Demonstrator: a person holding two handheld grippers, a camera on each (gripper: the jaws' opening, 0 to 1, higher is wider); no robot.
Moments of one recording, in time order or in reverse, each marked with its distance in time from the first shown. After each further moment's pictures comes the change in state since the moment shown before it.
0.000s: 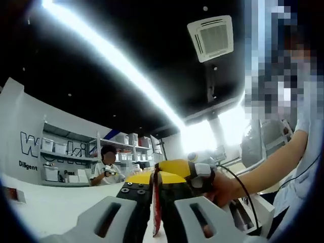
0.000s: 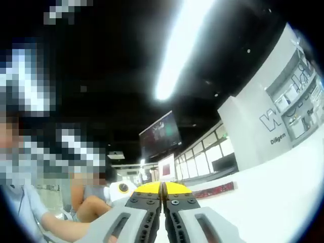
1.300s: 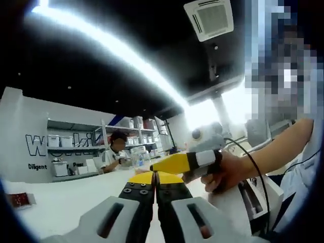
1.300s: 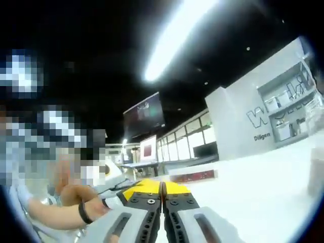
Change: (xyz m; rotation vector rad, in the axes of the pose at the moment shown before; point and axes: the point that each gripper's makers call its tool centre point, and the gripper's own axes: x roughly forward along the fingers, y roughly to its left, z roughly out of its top) left arm 0.011 0.027 -0.036 0.084 0.183 0.034; right arm -0.002 -0.014 -0.030 -0.088 0.183 -0.167
